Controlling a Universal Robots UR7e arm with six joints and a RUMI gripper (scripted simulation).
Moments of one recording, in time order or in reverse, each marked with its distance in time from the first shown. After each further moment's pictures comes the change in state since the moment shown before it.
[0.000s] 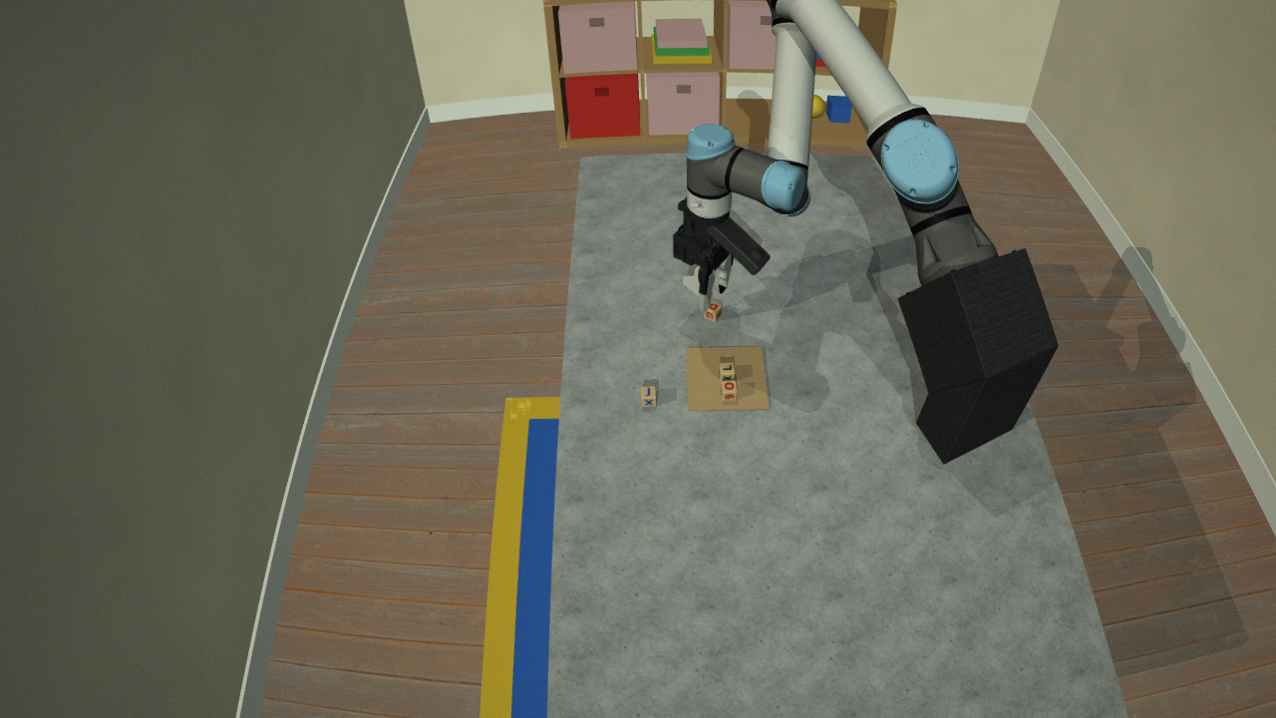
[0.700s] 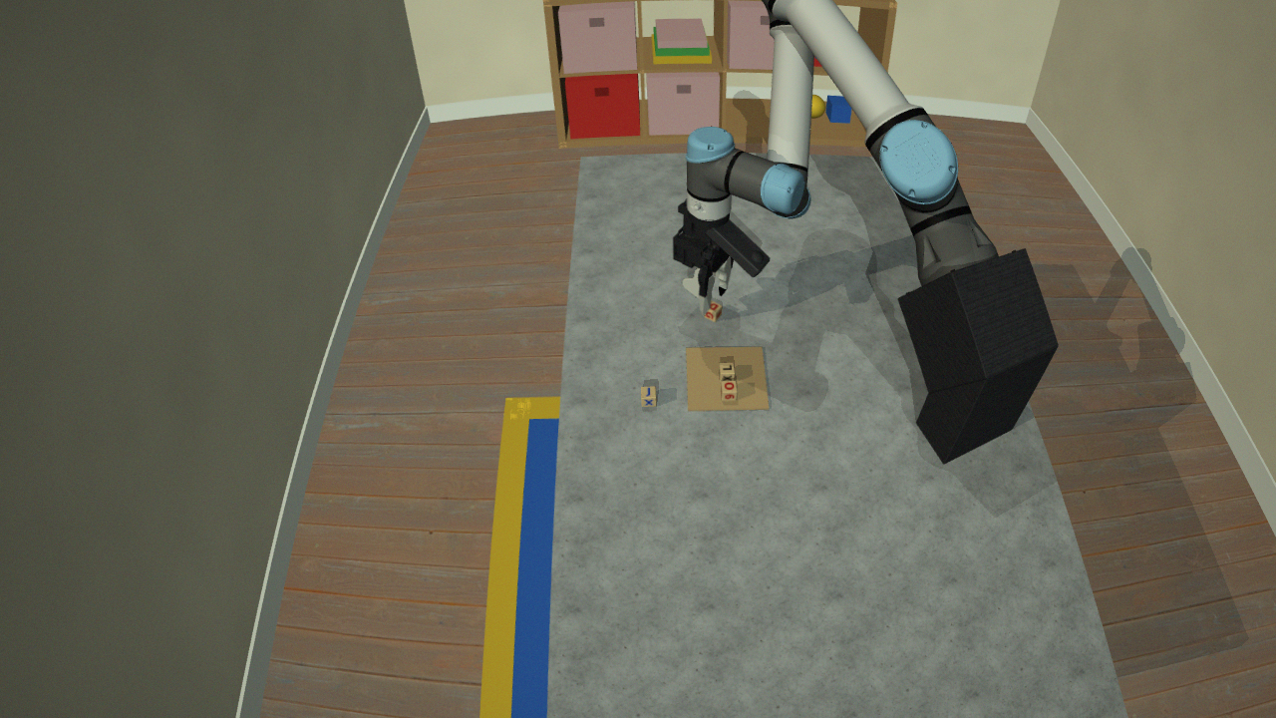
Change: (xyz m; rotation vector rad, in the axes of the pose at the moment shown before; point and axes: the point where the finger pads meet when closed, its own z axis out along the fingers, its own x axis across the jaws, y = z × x) arm 0.000 0.000 0.006 0.000 0.000 0.000
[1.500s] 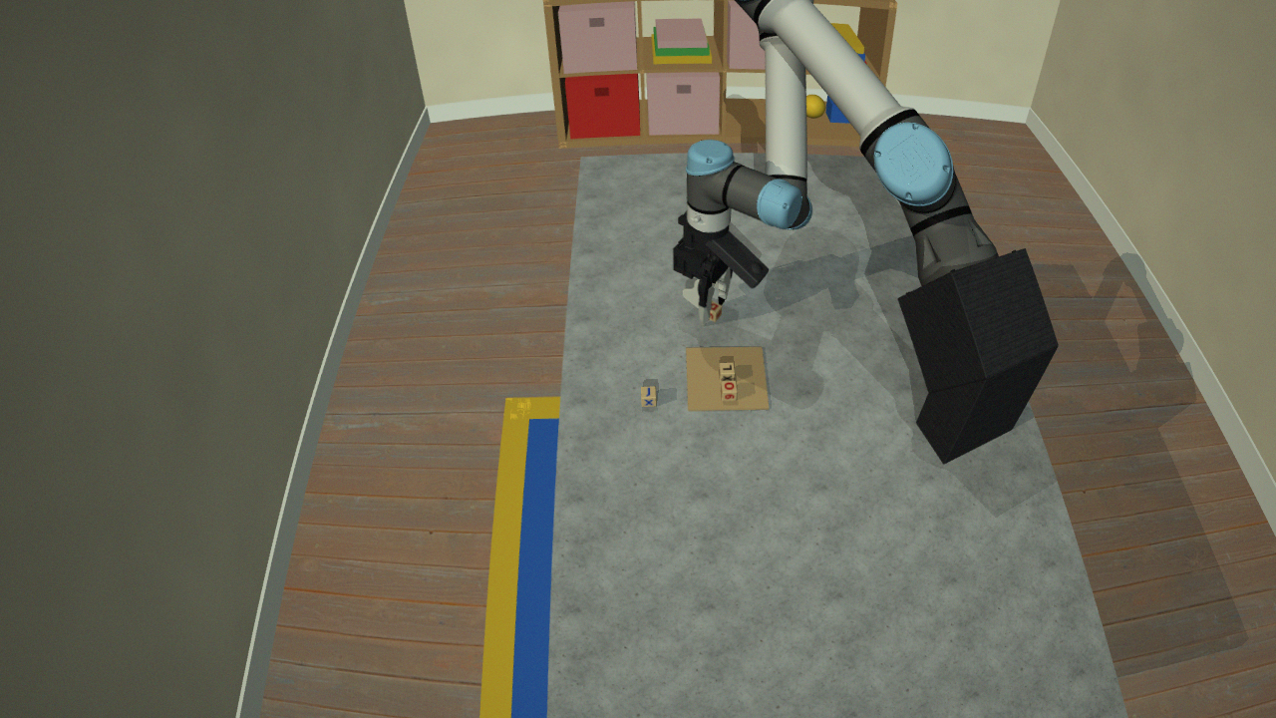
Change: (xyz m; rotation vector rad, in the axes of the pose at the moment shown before) arm 0.000 0.000 0.026 0.000 0.000 0.000
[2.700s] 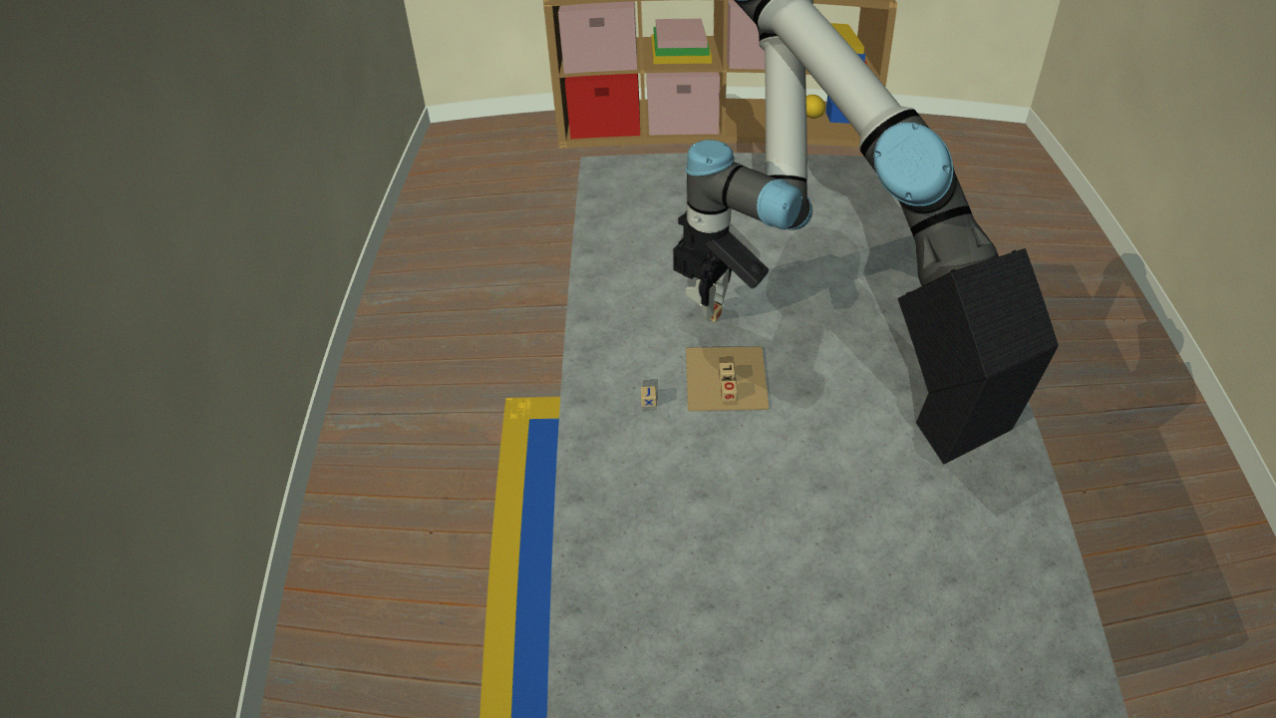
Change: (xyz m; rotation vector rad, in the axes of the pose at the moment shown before) arm 0.000 0.000 0.000 0.000 0.000 0.000
